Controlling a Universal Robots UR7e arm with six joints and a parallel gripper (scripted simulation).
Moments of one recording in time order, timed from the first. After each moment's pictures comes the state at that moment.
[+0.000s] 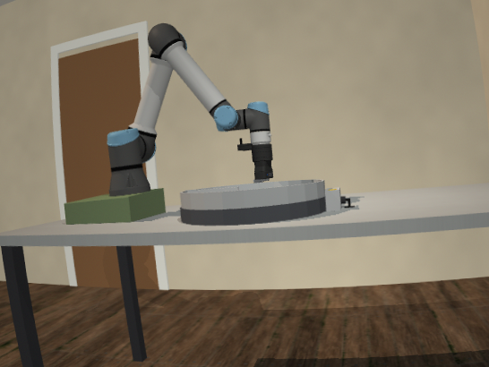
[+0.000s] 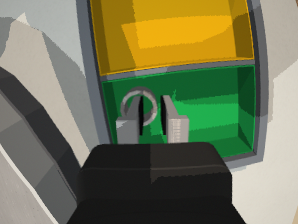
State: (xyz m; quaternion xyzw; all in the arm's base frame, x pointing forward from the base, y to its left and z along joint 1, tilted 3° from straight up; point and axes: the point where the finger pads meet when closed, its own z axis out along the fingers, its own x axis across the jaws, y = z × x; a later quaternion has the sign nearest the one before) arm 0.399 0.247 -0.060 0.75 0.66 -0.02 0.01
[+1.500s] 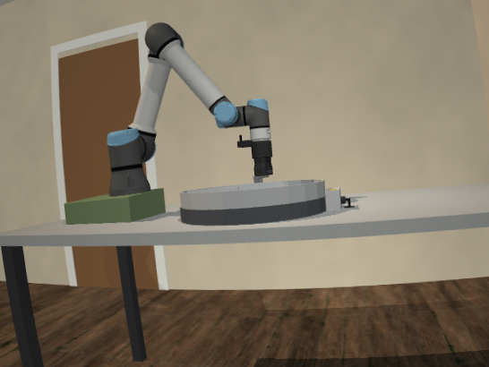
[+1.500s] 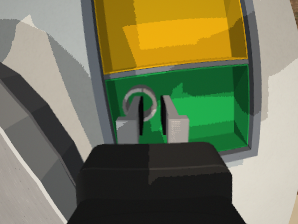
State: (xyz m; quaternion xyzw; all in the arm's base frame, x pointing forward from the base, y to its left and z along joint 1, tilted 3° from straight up) arm 0.399 0.247 -0.048 0.75 0.66 -0.02 0.01
